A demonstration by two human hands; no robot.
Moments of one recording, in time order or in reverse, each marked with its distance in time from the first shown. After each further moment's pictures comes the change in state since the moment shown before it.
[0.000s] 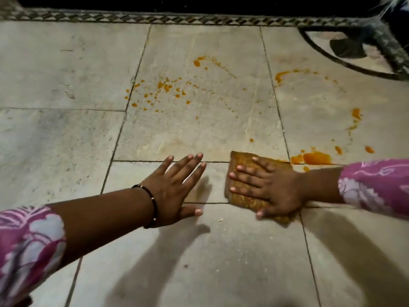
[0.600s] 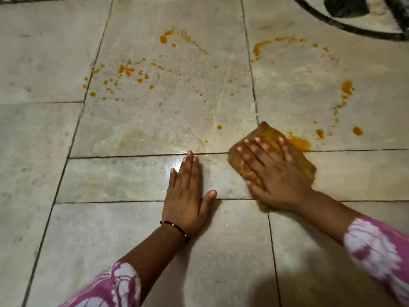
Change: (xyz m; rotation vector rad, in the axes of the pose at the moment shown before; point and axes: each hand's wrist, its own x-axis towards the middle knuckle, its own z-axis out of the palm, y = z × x) left_hand 0.093 0.114 0.064 -0.505 0.447 -0.373; right_hand -0.044 0.001 0.060 0.350 0.358 0.594
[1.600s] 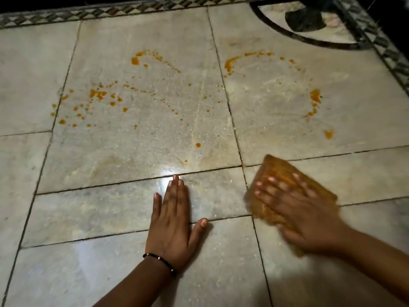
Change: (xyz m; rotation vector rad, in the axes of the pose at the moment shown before) left_hand -0.002 0.003 0.005 0.097 -0.037 0.077; right_hand -0.082 0.039 0.013 0.021 0.064 -0.071
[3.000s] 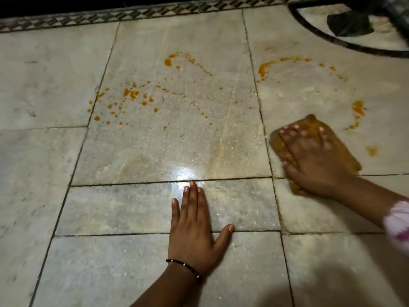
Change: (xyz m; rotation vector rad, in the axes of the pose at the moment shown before) left_hand 0.002 0.006 -0.004 0.075 -0.052 -0.180; right_hand 0.116 0.054 -0.012 -0.015 0.008 0.305
